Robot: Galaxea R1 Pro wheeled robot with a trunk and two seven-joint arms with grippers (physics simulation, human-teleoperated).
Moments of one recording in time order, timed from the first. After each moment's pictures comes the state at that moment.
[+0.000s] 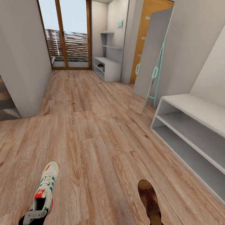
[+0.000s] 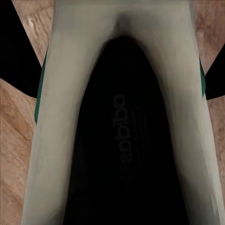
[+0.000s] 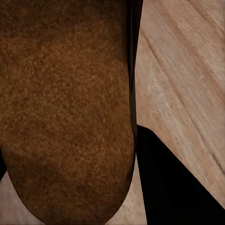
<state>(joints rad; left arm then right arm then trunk) -0.20 0.08 0.37 -0.49 -0.06 -0.46 -0.29 -0.13 -0.14 0.09 -0.57 0.04 -0.49 -0.07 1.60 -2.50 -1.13</state>
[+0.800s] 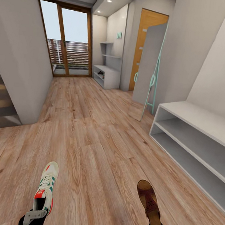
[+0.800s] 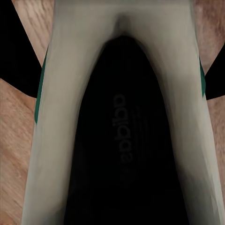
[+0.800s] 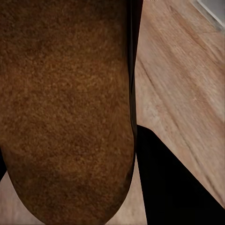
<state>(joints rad) -0.20 0.08 0.37 -0.49 -0.06 -0.46 -0.29 -0.13 -0.13 0.09 -0.57 0.04 -0.50 -0.07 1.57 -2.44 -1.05</state>
